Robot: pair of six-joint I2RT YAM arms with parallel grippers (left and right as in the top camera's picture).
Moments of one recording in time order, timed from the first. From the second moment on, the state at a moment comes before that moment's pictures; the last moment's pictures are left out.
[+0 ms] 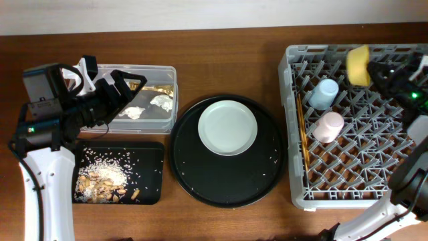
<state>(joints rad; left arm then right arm) 0.20 1.34 1.32 -0.77 0.75 -0.52 -0.71 2.02 1.24 0.48 -1.34 0.79</state>
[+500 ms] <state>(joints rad) 0.20 1.34 1.32 -0.77 0.75 -0.52 -0.80 2.02 1.24 1.11 -1.47 1.29</state>
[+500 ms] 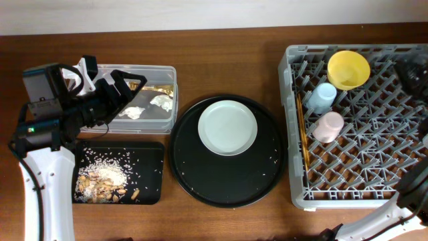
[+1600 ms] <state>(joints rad) 0.20 1.34 1.32 -0.77 0.75 -0.52 -0.57 1.45 1.74 0.83 -1.44 1.91</state>
